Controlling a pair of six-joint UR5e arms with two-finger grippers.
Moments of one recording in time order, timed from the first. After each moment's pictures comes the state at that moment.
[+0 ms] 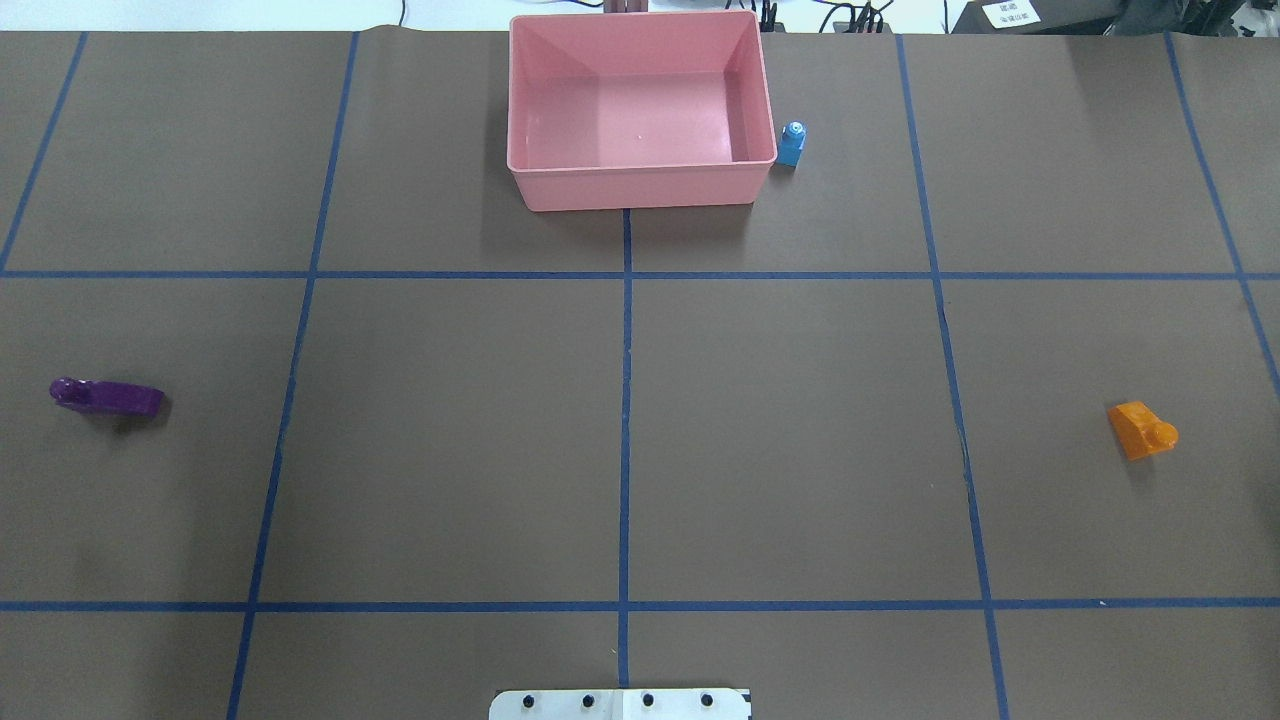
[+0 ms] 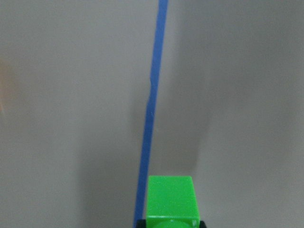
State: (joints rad) left arm -0.91 -1.11 -1.92 -2.29 -2.24 -0.15; right arm 1.45 -1.92 1.63 -1.18 2.46 0.06
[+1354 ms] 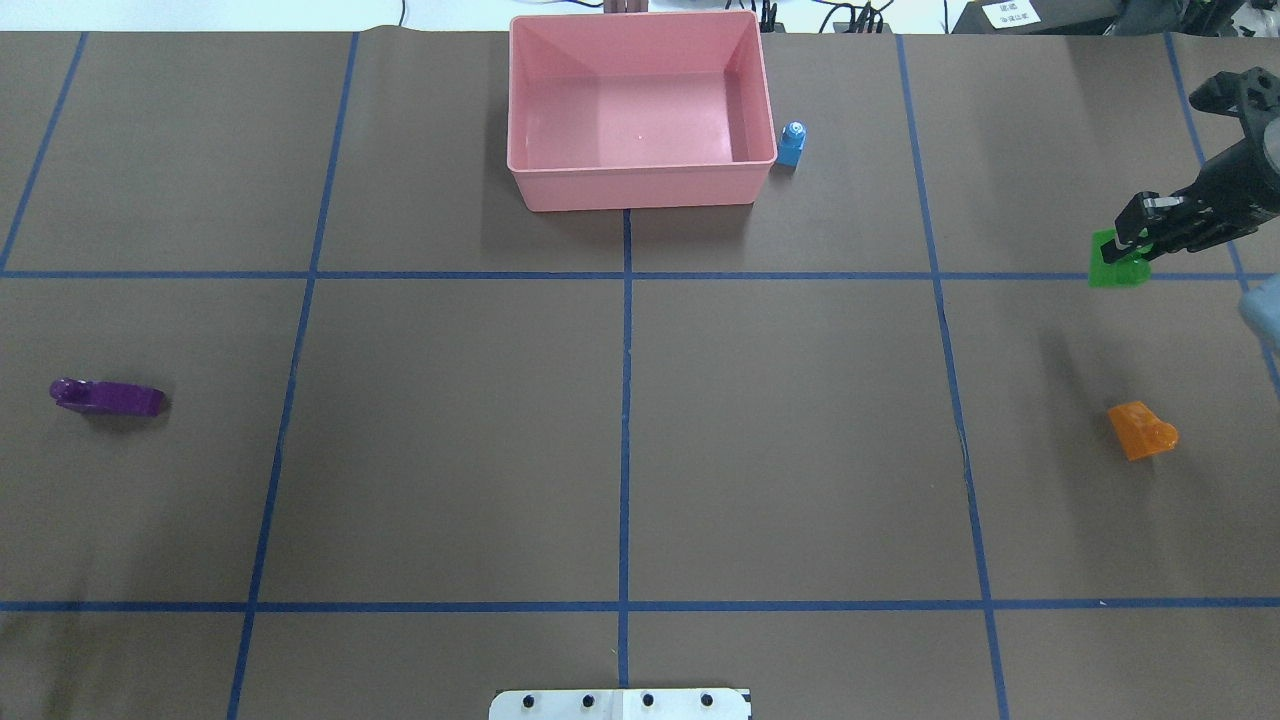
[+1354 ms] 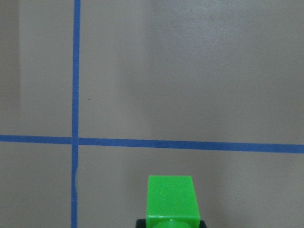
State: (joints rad) left arm -0.08 -0.81 -1.98 -2.46 -1.81 -0.44; right arm 1.20 -1.40 1.59 -1.23 2.43 0.64
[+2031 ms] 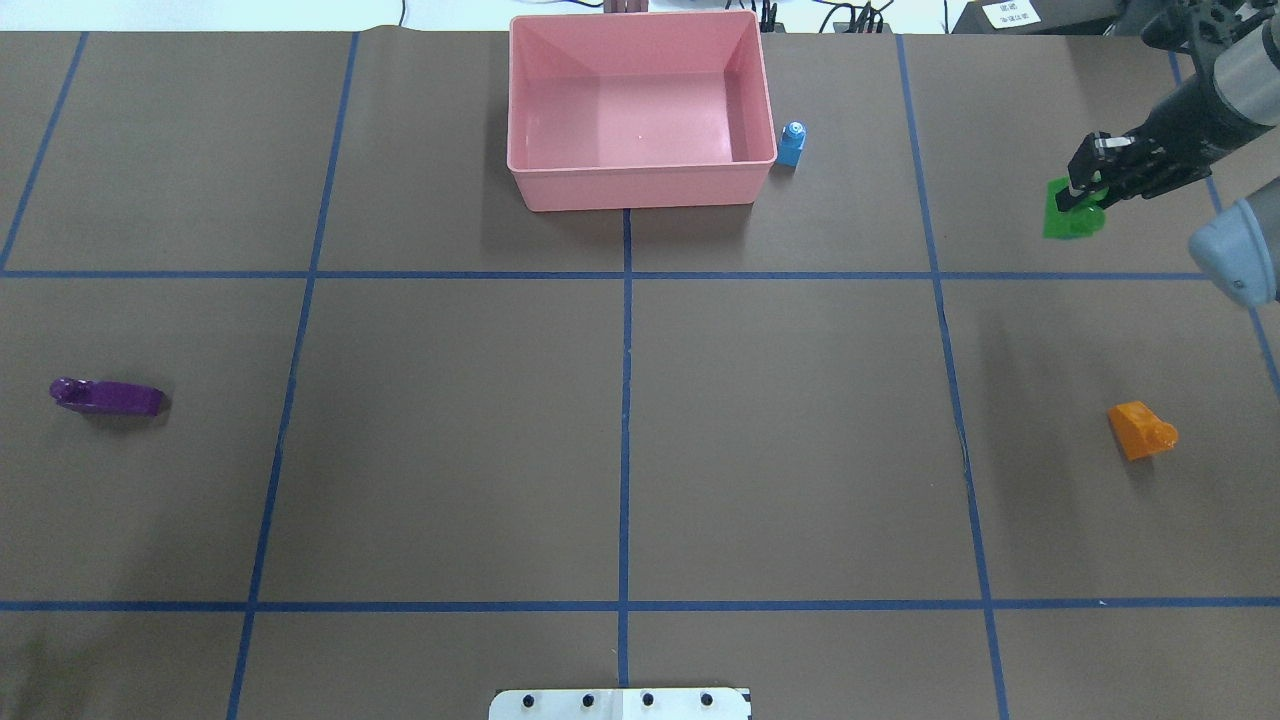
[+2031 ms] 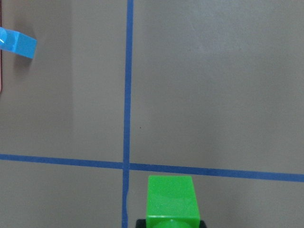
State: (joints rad) left arm 0.04 -0.80 -1.96 -2.46 -1.77 -0.55; right arm 1.20 -1.24 1.59 -1.36 2.43 0.66
